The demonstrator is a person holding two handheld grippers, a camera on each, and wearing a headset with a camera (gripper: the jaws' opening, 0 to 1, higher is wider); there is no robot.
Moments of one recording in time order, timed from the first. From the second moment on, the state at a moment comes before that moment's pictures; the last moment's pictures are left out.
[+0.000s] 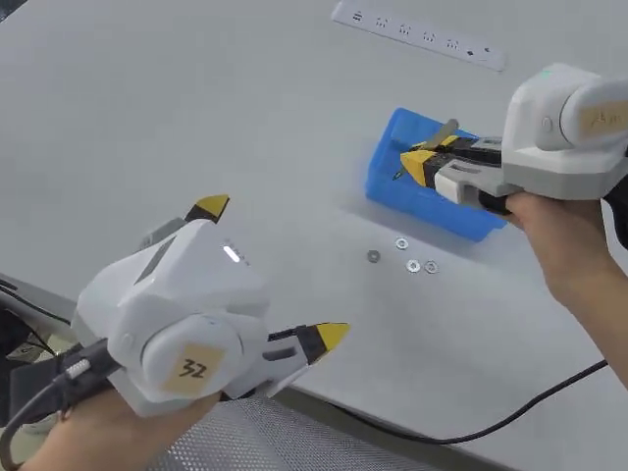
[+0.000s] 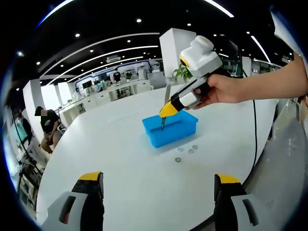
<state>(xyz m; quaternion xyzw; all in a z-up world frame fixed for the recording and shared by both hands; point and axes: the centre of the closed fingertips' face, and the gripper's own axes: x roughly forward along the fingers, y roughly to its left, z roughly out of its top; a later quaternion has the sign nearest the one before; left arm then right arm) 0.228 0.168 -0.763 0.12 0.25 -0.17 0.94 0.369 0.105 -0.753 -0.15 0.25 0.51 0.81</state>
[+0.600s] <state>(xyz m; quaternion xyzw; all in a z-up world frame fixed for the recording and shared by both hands) 0.230 0.166 -0.762 0.11 0.25 -0.17 0.95 0.320 0.099 -0.790 -0.13 0.30 0.51 0.80</state>
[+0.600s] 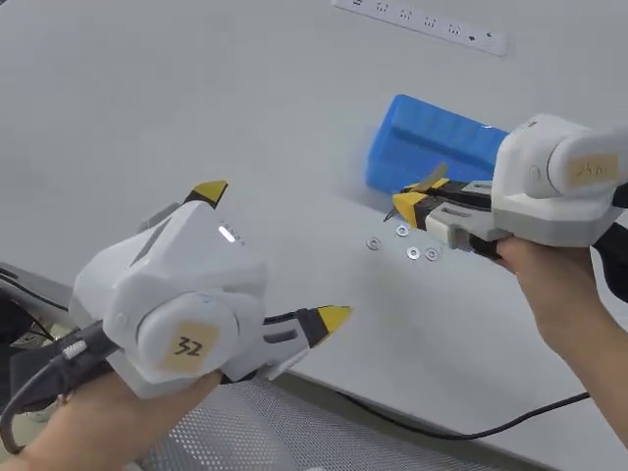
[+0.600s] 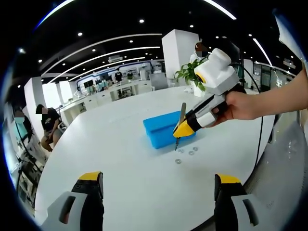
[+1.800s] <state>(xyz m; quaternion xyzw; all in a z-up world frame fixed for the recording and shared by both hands) 0.229 0.166 -0.762 0.11 0.25 -0.17 0.95 0.314 0.109 -0.815 -0.21 0.30 0.51 0.78</state>
